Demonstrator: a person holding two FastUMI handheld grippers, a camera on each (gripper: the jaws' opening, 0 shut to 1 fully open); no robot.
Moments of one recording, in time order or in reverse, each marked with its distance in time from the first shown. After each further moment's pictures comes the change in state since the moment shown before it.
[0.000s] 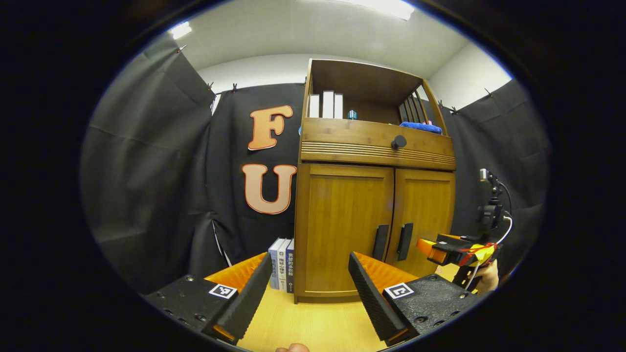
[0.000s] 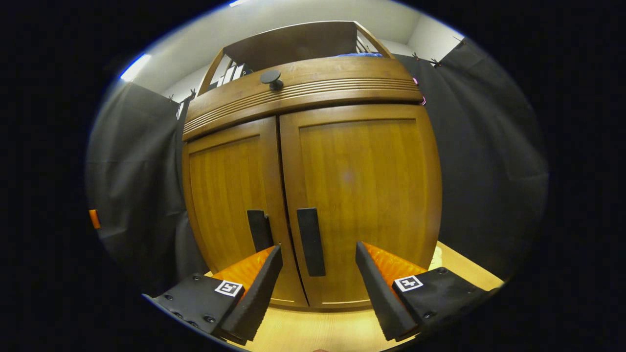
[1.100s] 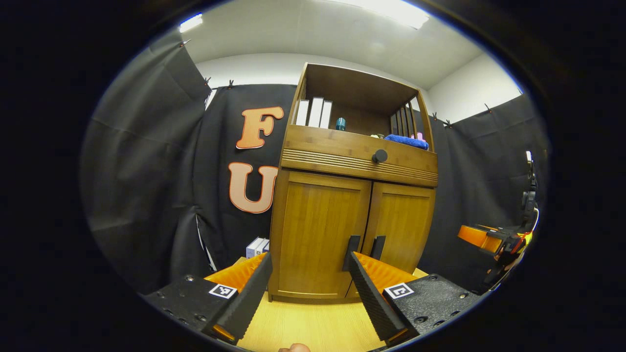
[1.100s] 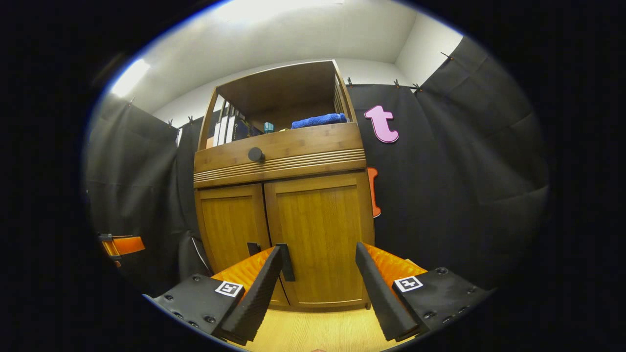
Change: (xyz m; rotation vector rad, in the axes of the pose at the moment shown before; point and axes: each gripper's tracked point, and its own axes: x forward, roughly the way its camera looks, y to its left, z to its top) left arm -0.017 -0.049 0.031 -0.096 -0.001 -0.071; right arm -0.168 -0.068 0.108 -0.004 -0.135 -0.047
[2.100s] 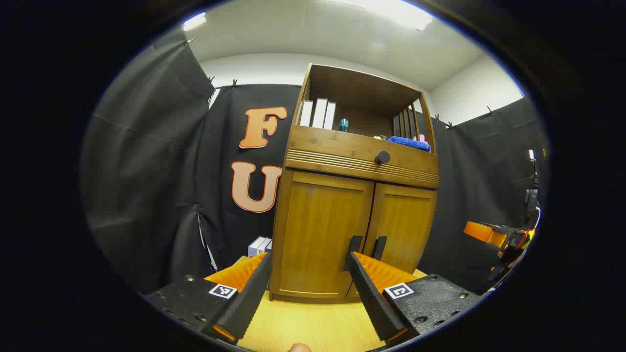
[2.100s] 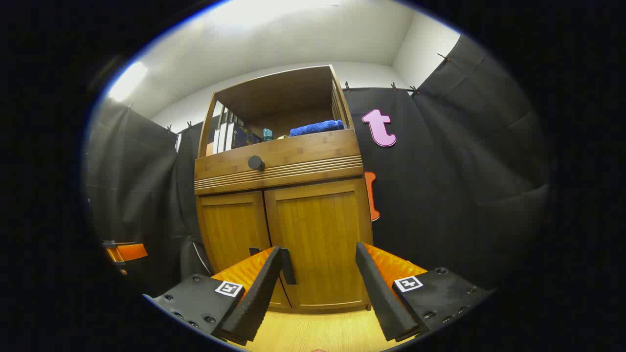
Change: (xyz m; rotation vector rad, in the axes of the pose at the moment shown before) left arm -0.006 0.003 -0.001 -0.013 -0.003 0.007; right arm -0.011 -0.004 0.021 0.017 -0.034 -0.003
